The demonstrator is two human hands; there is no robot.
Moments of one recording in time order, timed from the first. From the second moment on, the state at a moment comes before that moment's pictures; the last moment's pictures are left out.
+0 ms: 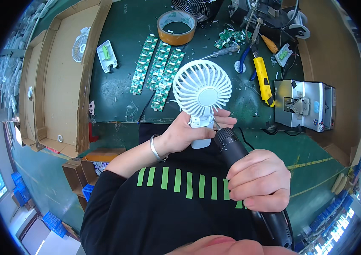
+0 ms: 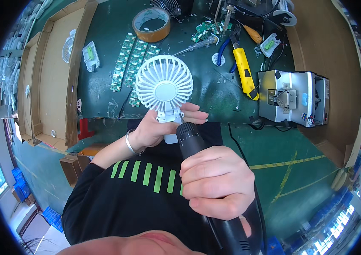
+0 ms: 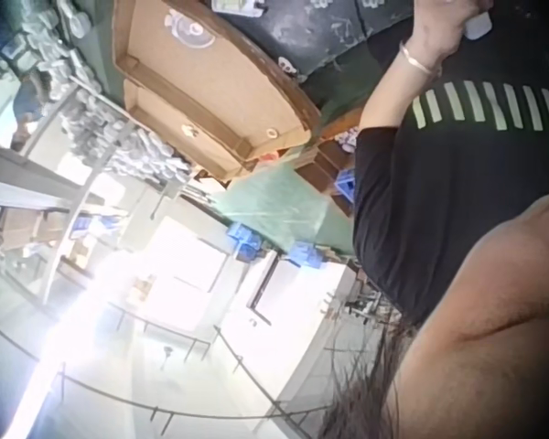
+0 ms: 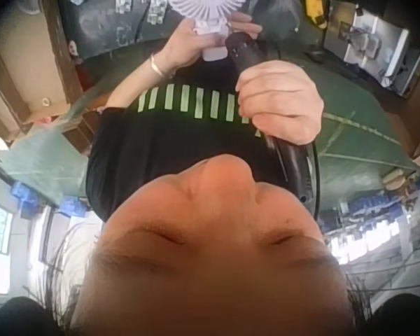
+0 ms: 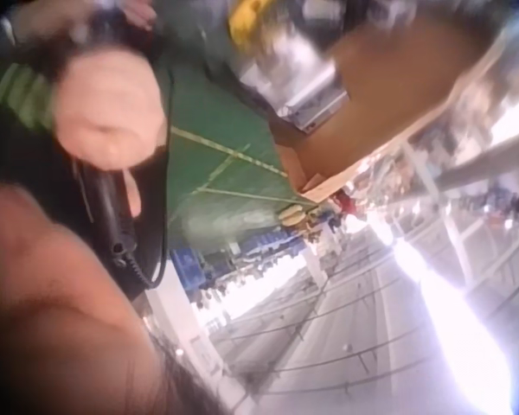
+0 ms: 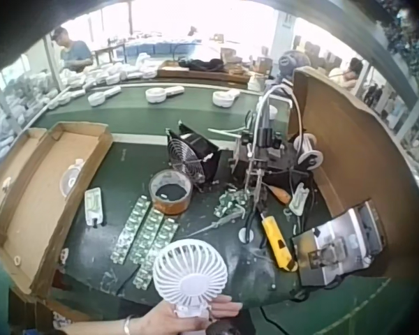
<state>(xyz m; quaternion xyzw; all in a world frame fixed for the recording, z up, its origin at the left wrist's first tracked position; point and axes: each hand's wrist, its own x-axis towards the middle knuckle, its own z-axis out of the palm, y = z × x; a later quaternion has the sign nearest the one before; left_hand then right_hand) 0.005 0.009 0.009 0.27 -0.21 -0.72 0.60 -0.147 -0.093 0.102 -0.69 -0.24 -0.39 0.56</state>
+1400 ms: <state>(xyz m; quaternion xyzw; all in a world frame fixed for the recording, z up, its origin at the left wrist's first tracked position) 0.042 0.015 0.025 0.40 -0.22 -0.52 0.72 -0.138 -0.094 0.068 -0.58 0.11 -0.68 0.43</state>
